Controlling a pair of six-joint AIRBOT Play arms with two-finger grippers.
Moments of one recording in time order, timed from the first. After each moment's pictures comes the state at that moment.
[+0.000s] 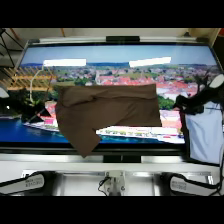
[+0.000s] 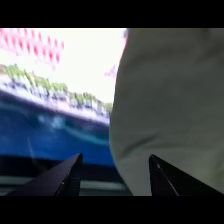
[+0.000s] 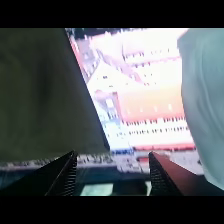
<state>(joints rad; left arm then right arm) 0.32 -1.35 1.03 1.18 -1.35 -1.55 -0.29 -1.41 1.25 -1.34 1.43 1.53</state>
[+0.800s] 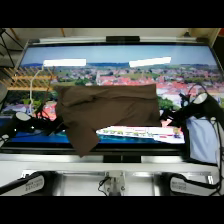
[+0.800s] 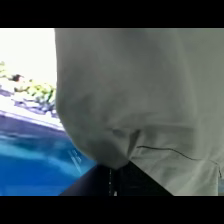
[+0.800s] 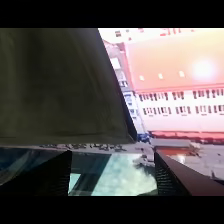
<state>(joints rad) 0.19 -1.26 0.62 0.88 -0.93 -1.43 -0.23 -1.43 0.97 -1.18 1.24 1.48</state>
